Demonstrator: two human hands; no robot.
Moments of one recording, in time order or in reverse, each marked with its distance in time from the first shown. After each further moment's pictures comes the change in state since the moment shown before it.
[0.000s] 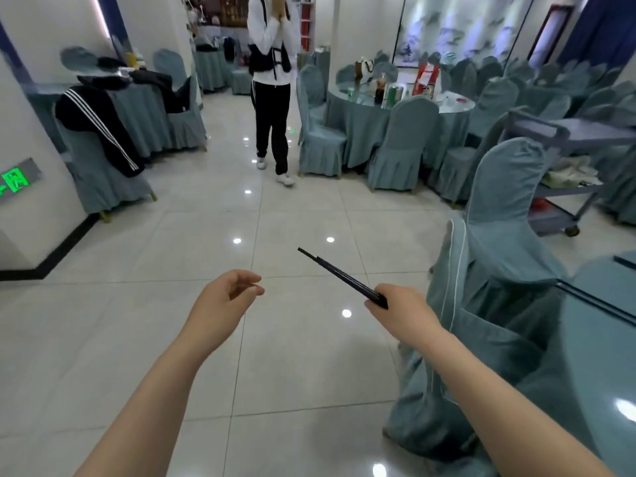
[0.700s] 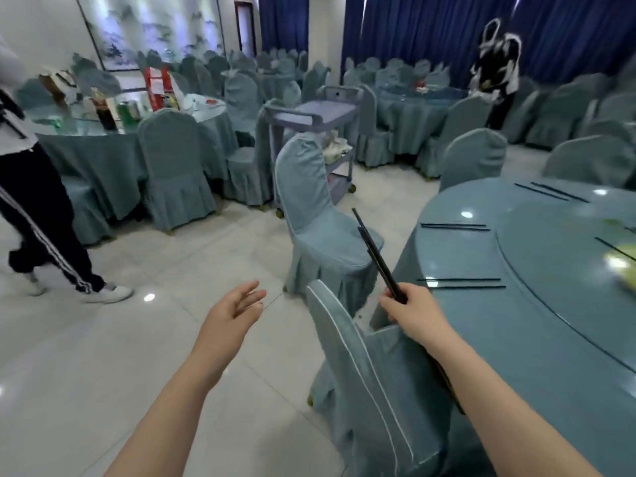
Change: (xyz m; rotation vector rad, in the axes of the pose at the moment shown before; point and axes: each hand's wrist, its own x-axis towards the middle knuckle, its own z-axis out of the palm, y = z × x) left_hand 0.415 0.116 0.328 -0.225 -0.830 0.174; right_hand 0.212 0.230 -0.111 0.520 0.658 0.768
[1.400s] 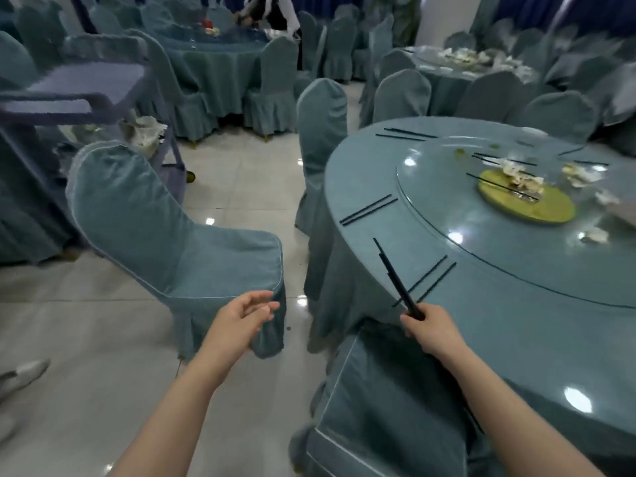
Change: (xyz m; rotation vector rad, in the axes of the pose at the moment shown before) left_hand 0.441 -0.024 0.110 0.107 -0.744 -0.085; right_hand 0.219 0.069 0.026 -0.043 0.465 0.689
